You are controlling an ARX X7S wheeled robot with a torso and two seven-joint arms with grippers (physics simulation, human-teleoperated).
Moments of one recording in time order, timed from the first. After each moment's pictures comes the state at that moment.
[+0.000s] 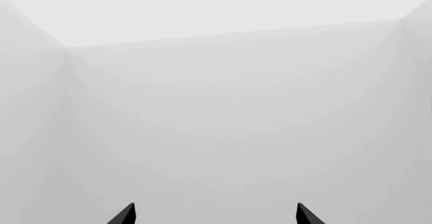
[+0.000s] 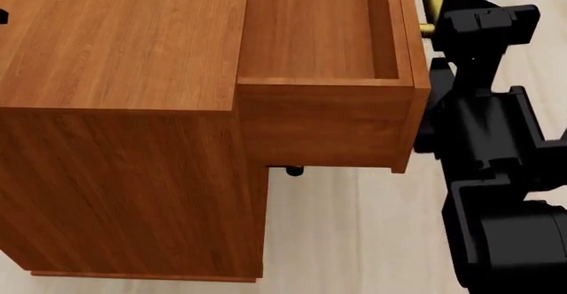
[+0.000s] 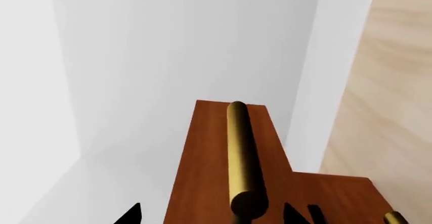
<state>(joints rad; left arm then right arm) -0.92 -0.46 0.17 0.76 -0.52 -0.71 -0.42 0.69 0.22 0.06 -0.21 1.77 0.10 0.65</state>
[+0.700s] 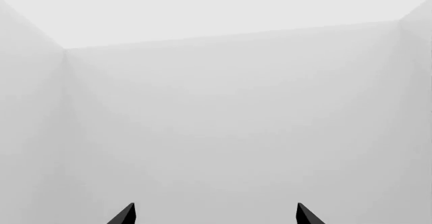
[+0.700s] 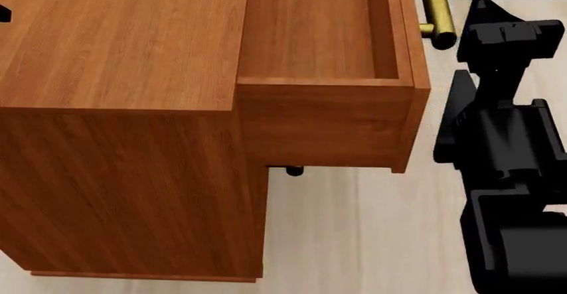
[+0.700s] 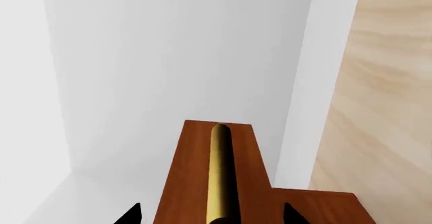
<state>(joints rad) -0.93 -0.46 0.18 0.76 -0.53 -0.72 -0.43 0.66 0.25 0.08 -0.20 1.77 0.08 0.63</state>
